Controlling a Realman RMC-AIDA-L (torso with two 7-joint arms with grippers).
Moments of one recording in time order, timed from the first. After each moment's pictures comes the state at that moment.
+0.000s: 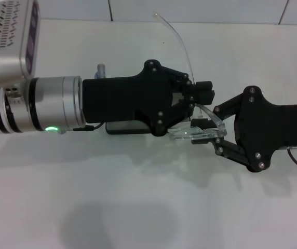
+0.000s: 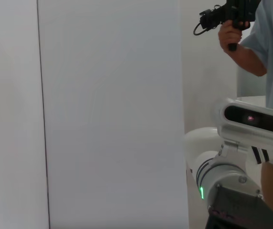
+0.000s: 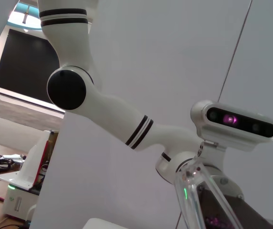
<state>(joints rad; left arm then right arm) -0.46 -2.09 1.36 0.87 1.34 1.52 -1.22 0.40 2.02 -1.29 -0.92 -1.38 -1.73 0.92</state>
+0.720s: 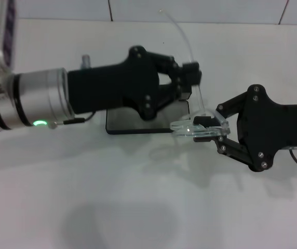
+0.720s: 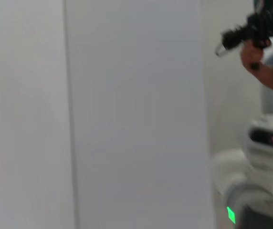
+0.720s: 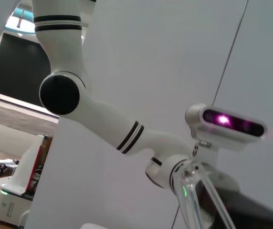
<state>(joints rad) -0.43 -2.09 1.32 0.87 1.30 1.52 -1.21 0.39 2.02 -1.29 -0.92 -1.36 -1.73 0.91</state>
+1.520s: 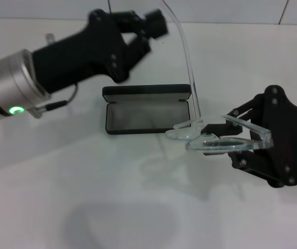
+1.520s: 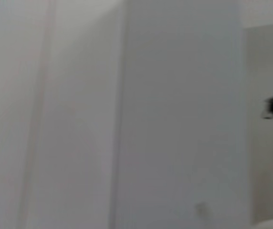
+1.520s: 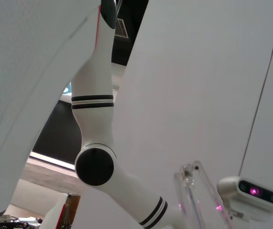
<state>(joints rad) -0.43 -2.09 1.21 0.76 1.13 1.58 -1.17 0.40 2.02 -1.31 -0.89 -1.24 -1.89 0.92</state>
